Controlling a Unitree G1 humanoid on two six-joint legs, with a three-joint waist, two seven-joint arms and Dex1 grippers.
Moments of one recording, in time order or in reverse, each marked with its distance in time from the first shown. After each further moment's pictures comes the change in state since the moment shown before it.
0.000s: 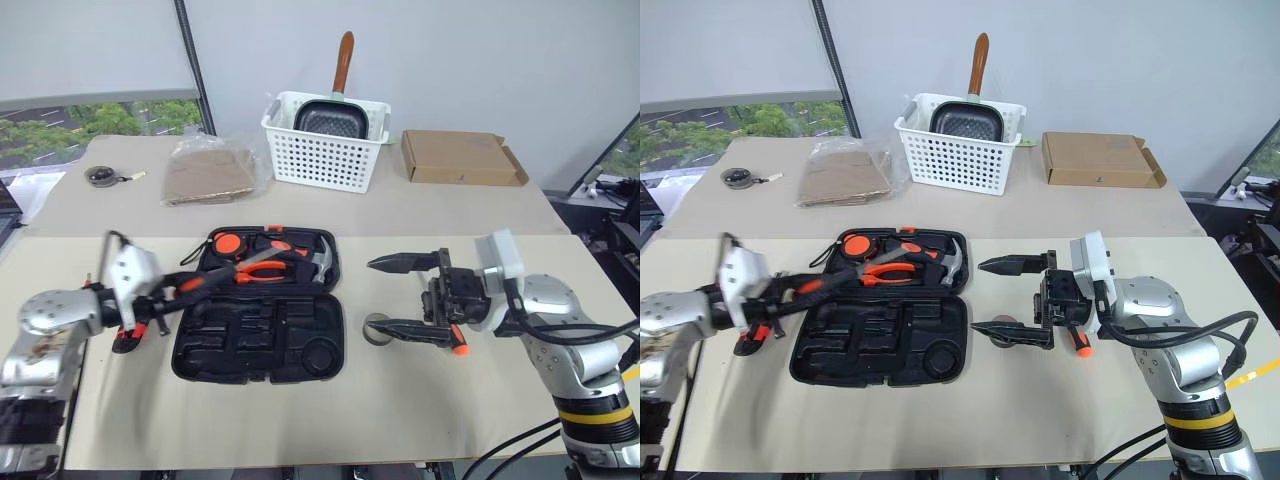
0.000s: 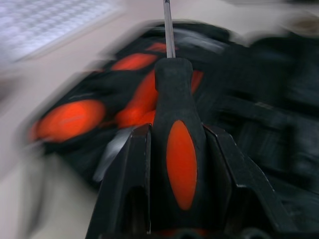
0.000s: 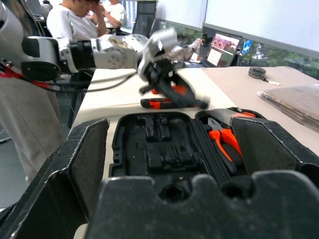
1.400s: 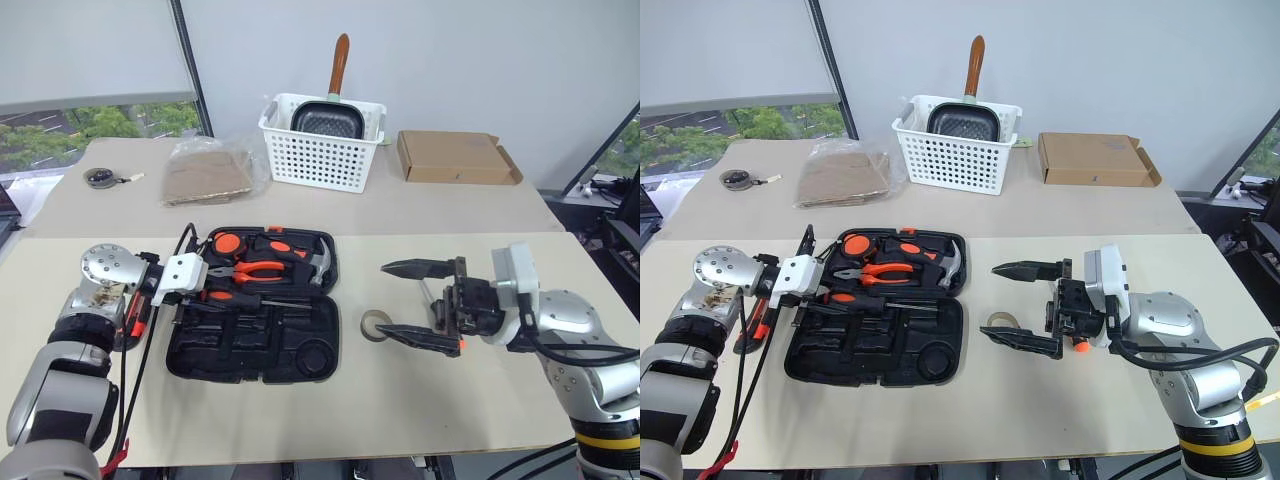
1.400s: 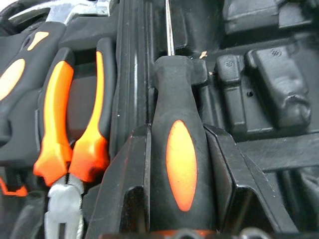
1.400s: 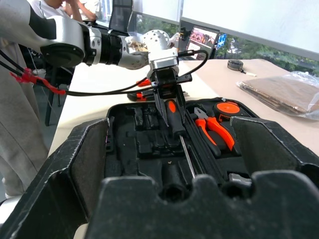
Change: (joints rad) left arm -0.377 -0.078 -0.189 0.646 0.093 -0.441 -0.242; right arm 0.116 -0.022 -0.066 -0.099 -0.006 0.001 -0.070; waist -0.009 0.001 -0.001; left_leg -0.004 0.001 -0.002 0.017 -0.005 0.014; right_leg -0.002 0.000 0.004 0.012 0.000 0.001
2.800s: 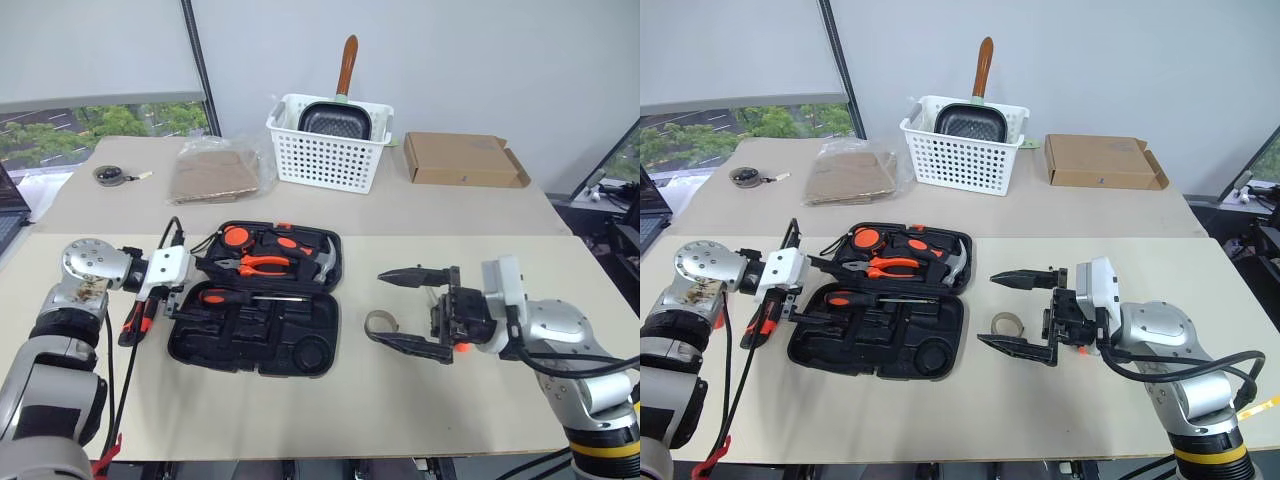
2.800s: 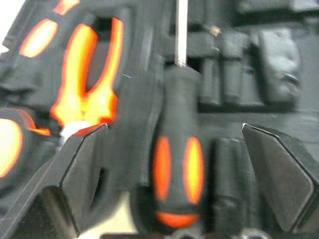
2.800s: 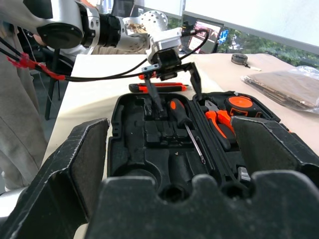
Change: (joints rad) left arm -0.024 0.021 0.037 0.022 -0.064 0.039 0.016; right arm 0.040 0.030 0.024 -0.001 -0.059 -0.043 0.000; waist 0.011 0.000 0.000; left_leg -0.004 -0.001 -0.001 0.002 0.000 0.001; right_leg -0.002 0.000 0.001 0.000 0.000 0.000
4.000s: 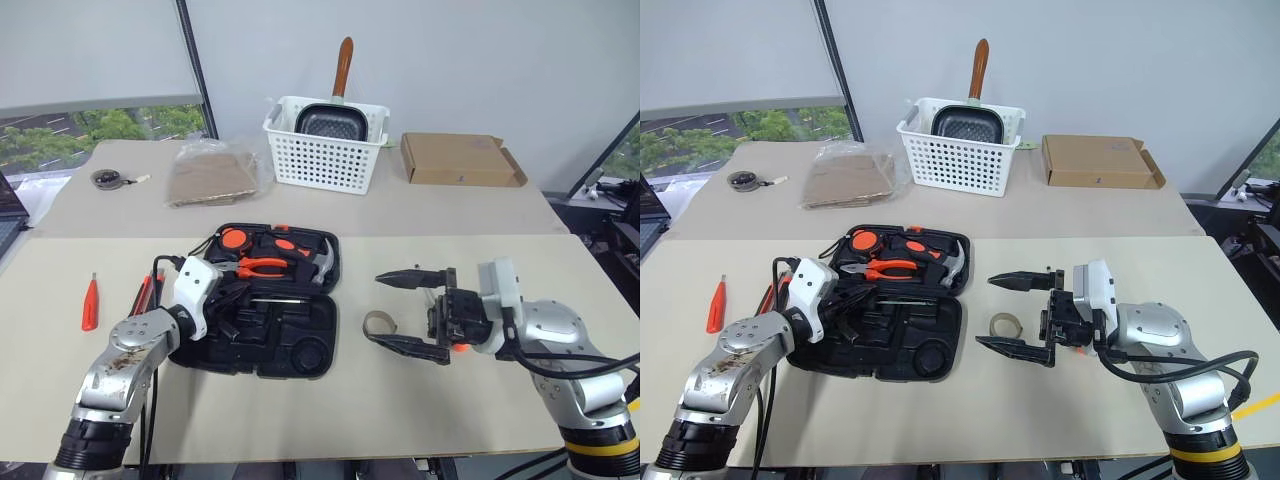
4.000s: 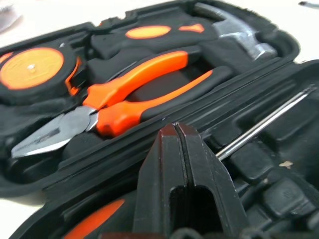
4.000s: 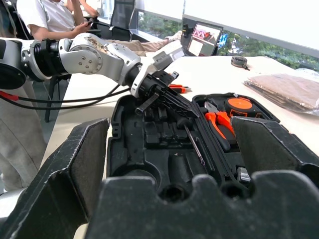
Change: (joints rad) left arm 0.638 -0.195 0.208 -1.144 -0.099 1.071 0.951; right arm -0.004 0.011 0.015 0.022 -0.012 -0.023 0.015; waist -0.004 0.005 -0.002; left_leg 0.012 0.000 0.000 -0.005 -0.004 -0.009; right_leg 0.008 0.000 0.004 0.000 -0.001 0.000
